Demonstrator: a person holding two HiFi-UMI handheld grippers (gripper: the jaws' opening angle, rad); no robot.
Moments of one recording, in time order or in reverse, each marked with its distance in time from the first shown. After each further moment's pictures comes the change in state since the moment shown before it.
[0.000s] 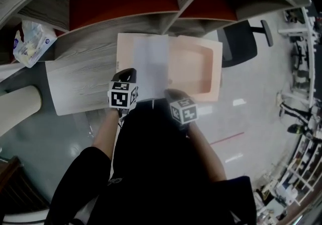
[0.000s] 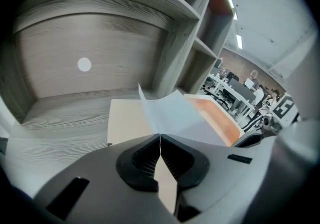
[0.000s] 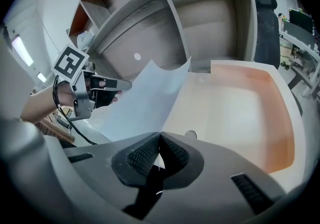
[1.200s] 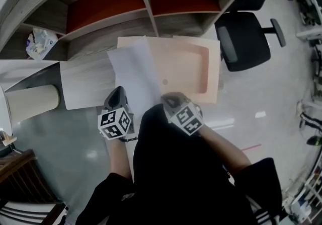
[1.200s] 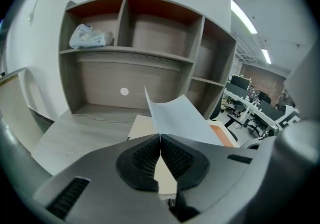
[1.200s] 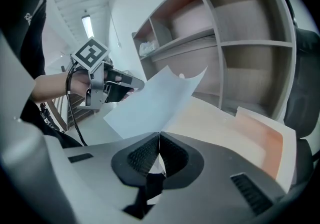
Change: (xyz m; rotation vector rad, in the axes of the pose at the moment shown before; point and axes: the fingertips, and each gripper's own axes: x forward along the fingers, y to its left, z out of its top) left arm -0.123 -0.056 -0.003 -0.222 -0.286 0.347; right arm -0.085 0.030 0.009 -0.522 -0.185 0.304
